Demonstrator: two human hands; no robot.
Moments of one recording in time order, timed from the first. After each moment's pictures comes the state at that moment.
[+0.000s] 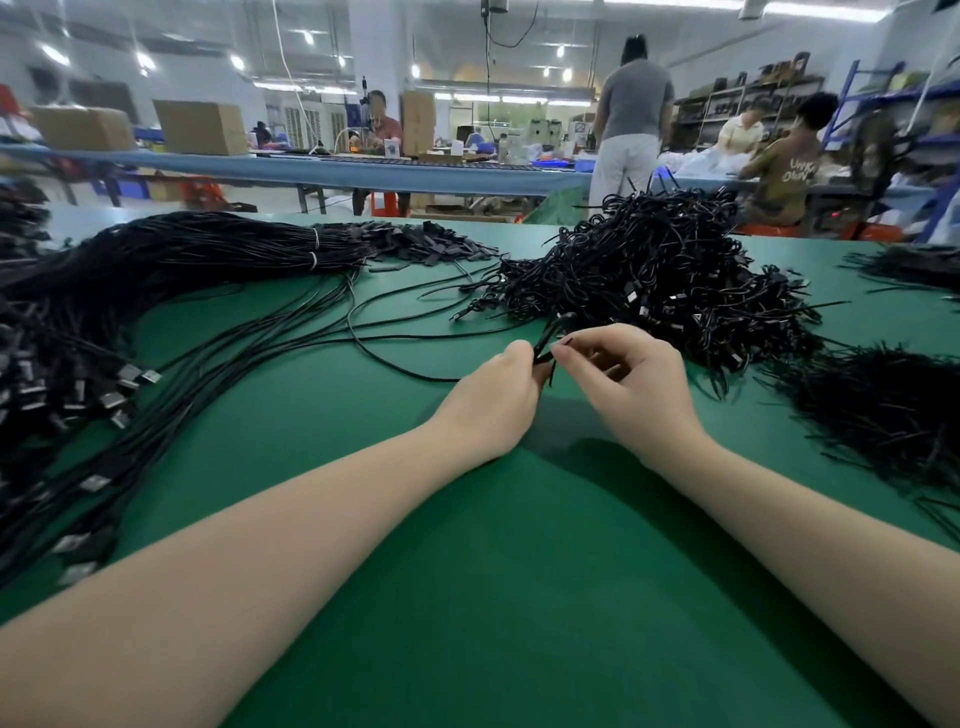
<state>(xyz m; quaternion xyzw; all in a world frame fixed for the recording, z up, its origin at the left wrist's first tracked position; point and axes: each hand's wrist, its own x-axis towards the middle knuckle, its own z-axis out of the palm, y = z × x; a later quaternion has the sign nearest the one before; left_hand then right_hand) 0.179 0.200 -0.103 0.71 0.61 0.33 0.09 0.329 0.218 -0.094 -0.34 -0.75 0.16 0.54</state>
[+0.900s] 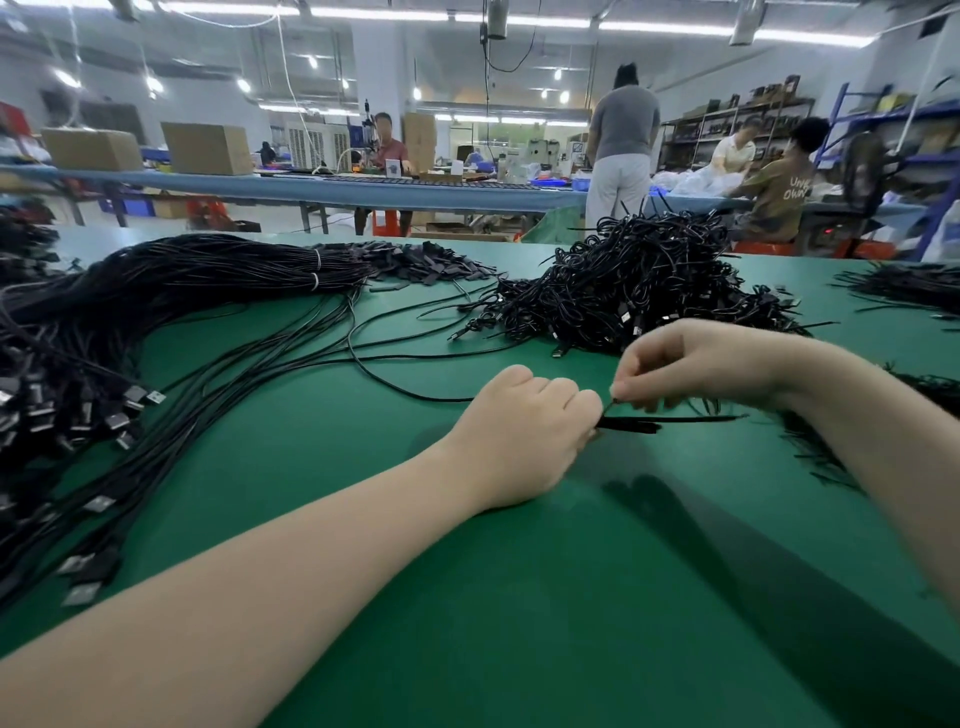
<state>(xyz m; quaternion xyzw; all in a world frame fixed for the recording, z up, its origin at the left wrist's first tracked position) 0.194 0.169 -0.088 0.82 0.41 0.20 -0.34 0.388 0.227 -0.010 -0.40 -0.84 0.35 0.11</state>
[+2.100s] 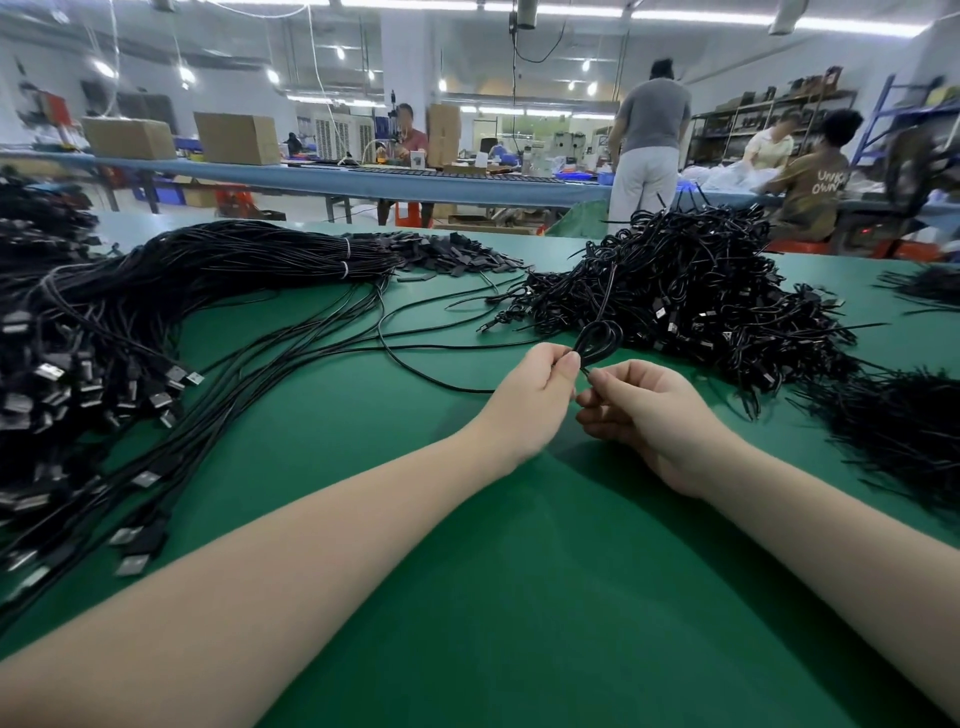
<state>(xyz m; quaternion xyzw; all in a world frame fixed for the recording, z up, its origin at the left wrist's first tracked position) 0.188 0.184 -0.092 0.62 0.50 0.52 0.31 0.320 0.207 -0.085 -0.37 -0.57 0.58 0.45</state>
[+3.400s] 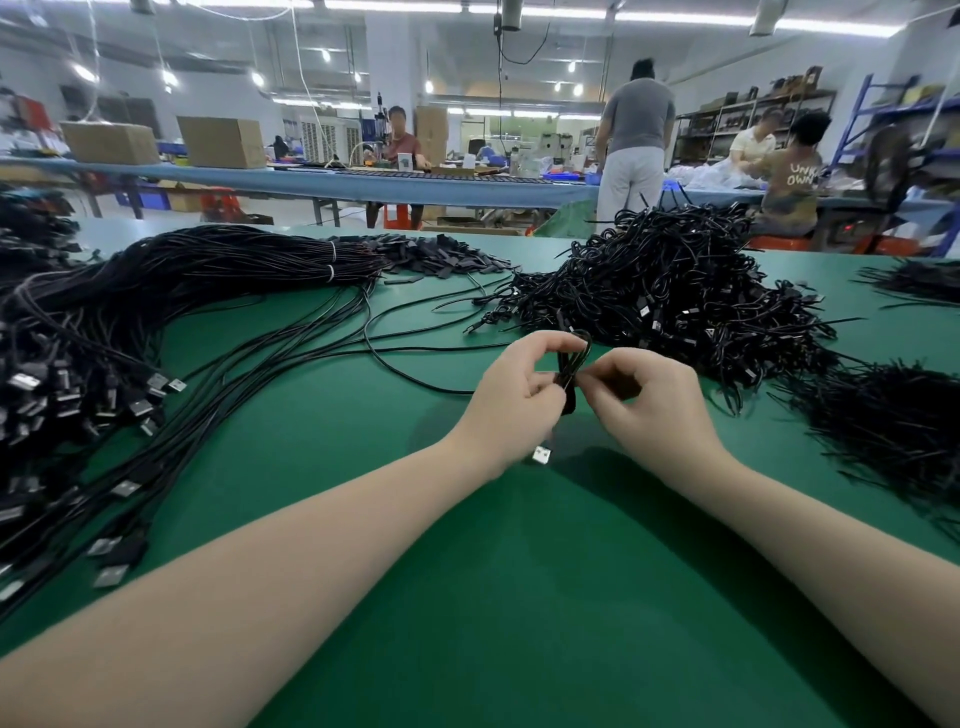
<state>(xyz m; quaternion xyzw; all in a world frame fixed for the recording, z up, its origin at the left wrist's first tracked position) 0.186 0.177 -0.094 0.64 0.43 0.55 0.30 0.333 0.211 -0.089 -0.39 -0.79 0.09 0.47</state>
